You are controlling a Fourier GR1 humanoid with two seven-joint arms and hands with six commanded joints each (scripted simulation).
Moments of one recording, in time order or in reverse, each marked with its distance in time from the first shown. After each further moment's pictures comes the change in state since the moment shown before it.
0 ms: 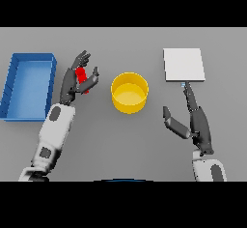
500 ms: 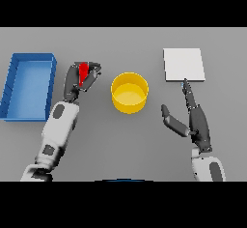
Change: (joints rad) left arm -0.038 -0.026 0.026 0.034 0.021 0.033 -0.063; right arm -0.026 0.001 -0.002 0.027 0.007 -0.005 -0.008
